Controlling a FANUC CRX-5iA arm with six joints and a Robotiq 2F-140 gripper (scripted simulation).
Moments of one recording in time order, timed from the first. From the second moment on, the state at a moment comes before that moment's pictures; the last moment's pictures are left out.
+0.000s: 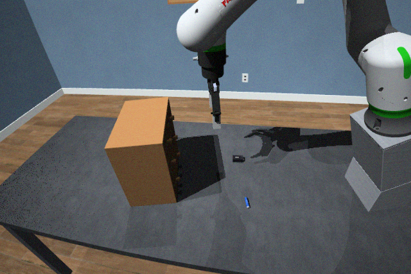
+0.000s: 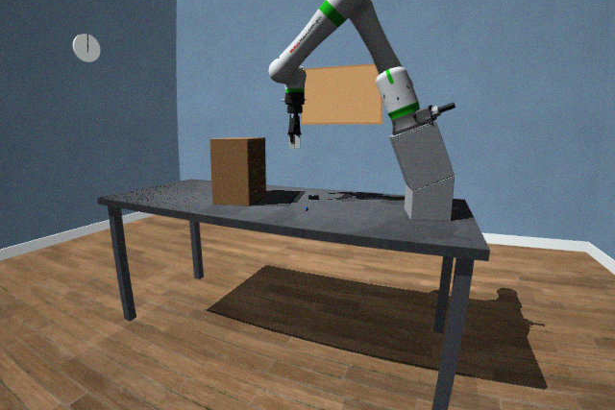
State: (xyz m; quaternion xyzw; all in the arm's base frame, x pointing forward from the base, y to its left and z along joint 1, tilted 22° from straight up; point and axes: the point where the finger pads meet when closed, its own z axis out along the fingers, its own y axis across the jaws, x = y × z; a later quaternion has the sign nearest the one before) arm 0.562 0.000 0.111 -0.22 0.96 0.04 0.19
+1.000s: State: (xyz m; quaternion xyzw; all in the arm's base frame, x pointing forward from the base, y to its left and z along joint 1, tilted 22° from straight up) arm 0.562 0.000 0.111 -0.22 0.96 0.04 0.18
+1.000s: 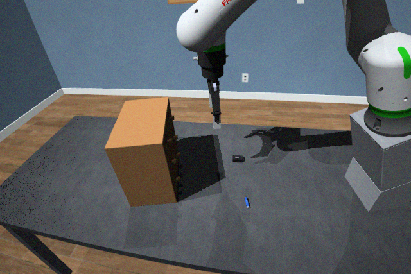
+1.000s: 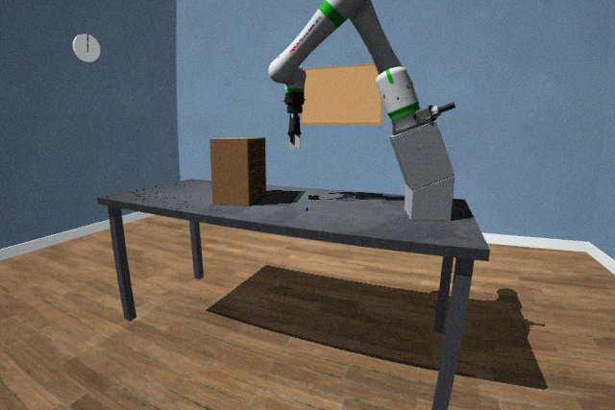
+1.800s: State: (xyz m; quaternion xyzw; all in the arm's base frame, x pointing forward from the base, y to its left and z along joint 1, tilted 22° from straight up) arm 0.506 0.069 0.101 -0.22 0.96 0.04 0.18
